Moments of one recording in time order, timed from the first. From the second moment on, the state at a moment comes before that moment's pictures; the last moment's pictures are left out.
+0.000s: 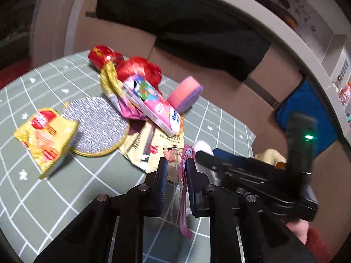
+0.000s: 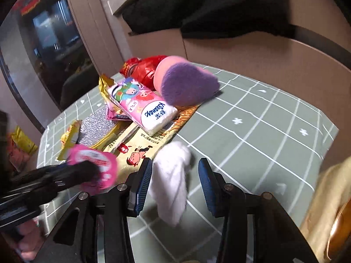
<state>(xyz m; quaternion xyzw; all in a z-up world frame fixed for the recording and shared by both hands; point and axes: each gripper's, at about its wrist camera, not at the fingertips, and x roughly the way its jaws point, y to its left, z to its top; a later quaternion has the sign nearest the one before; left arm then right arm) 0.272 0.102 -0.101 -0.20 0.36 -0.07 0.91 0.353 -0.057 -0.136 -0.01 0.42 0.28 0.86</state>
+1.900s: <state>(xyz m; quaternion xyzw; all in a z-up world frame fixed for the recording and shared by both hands) 0.335 -0.196 -0.081 -0.04 0.41 -0.30 0.86 0.215 -0.365 -0.043 0.12 0.27 0.00 0.96</state>
